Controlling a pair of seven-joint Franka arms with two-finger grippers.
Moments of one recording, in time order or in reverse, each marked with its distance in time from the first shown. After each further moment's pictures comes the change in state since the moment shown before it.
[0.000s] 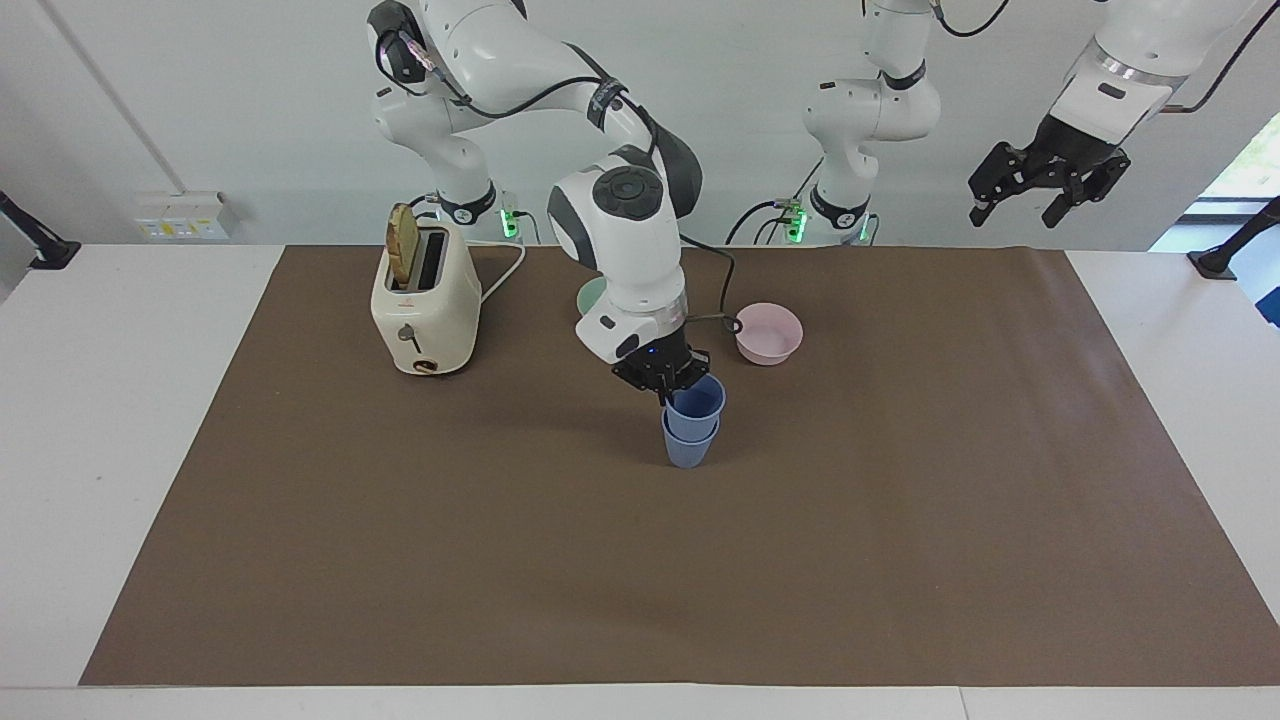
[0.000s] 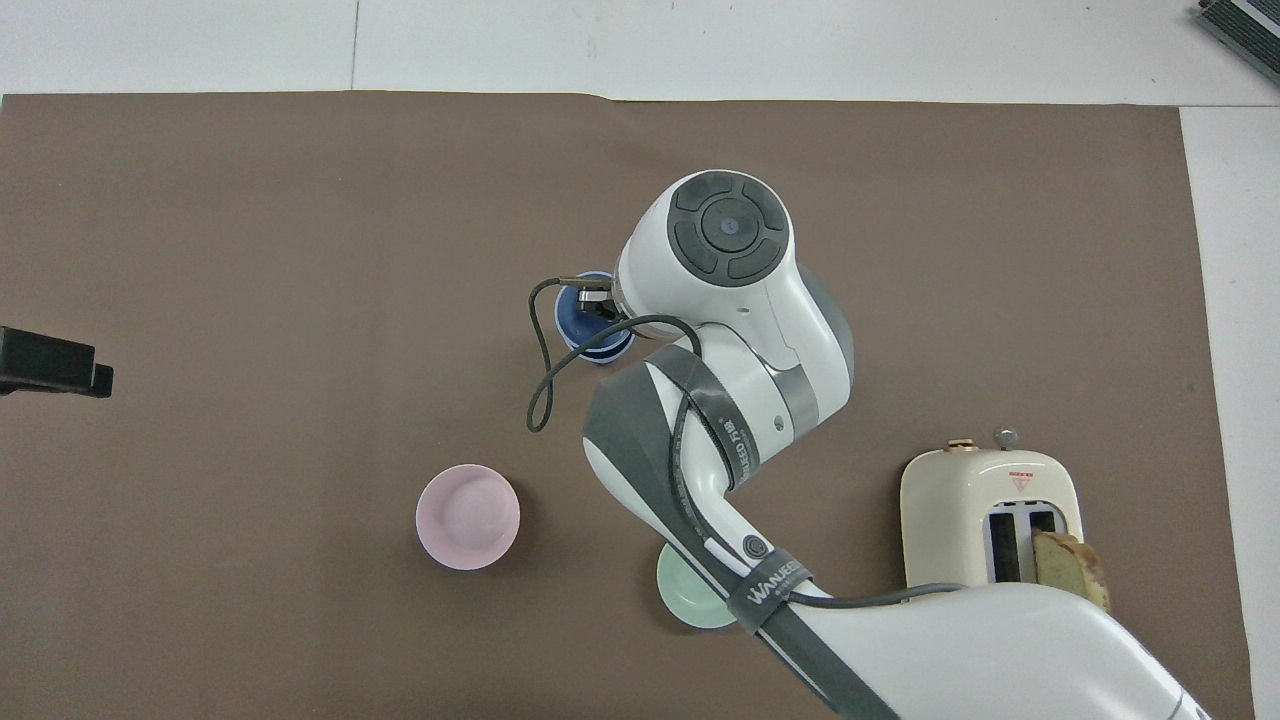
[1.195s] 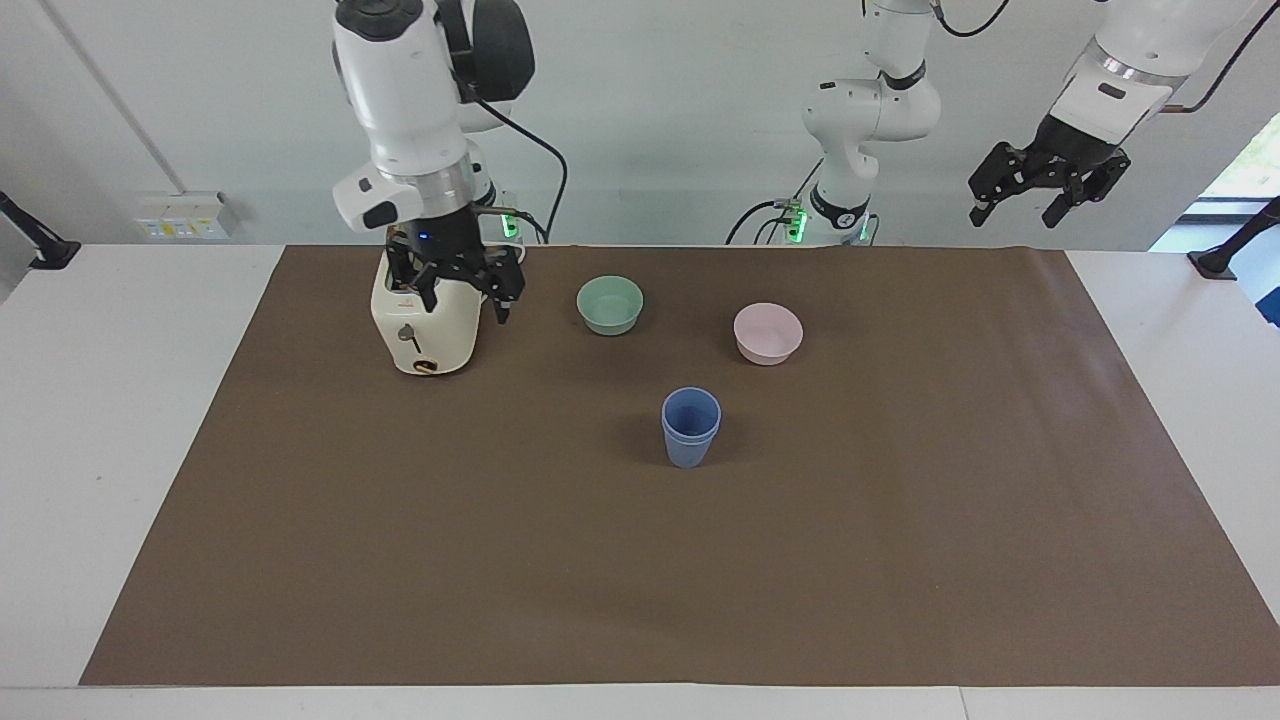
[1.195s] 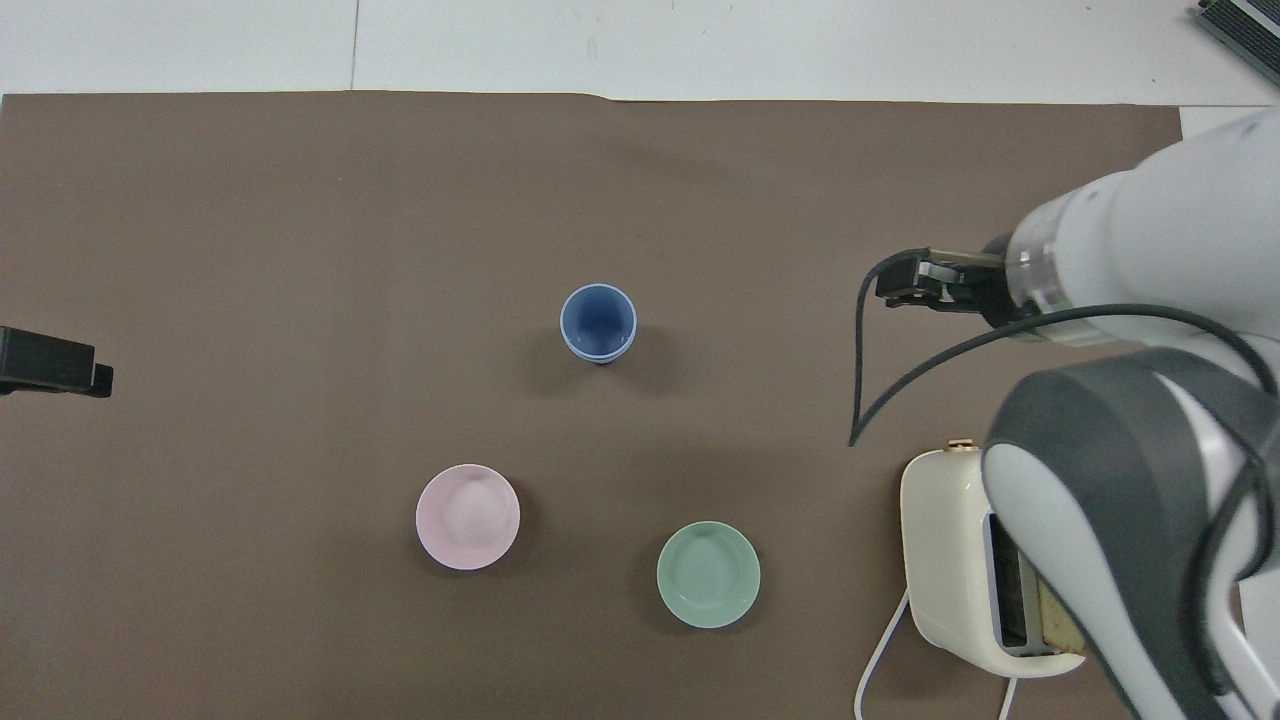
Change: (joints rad) left arm 0.000 0.000 0.000 0.000 0.000 0.000 0.000; right arm -0.351 -0.461 -0.023 -0.214 -0.047 -0.279 -0.230
